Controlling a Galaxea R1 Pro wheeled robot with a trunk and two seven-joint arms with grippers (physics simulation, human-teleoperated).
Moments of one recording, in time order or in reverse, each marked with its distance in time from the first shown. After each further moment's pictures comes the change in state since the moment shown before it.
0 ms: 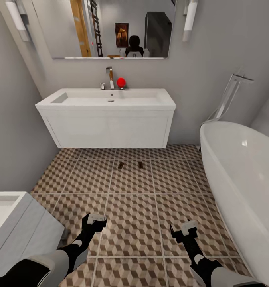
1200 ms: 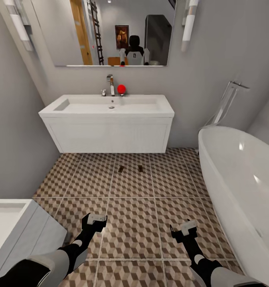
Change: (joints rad) left arm 0.000 0.000 0.000 0.000 0.000 0.001 0.000; right arm 0.000 0.000 0.000 0.000 0.000 0.000 0.000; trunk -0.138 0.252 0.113
